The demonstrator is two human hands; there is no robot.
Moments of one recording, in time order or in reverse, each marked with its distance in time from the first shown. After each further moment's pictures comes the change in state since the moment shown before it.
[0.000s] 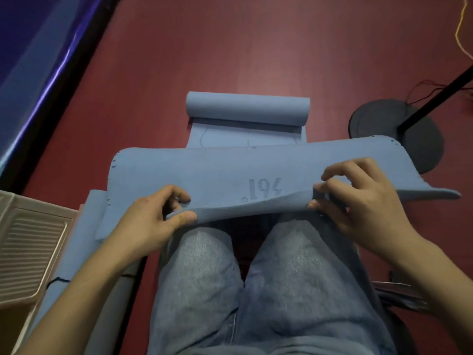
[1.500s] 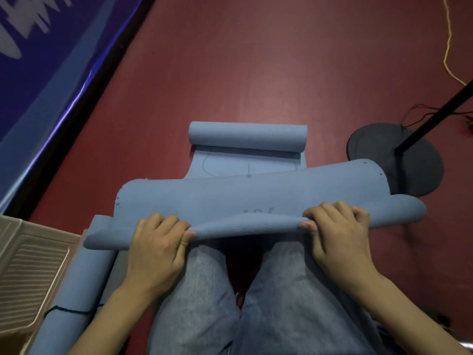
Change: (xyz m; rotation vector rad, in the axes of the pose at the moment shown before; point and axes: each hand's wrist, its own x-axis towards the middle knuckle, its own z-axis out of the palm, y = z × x) left_hand -0.004 0.006 0.033 0.542 0.429 0.405; right_hand -0.012 -0.020 0.031 -0.019 0.001 0.295
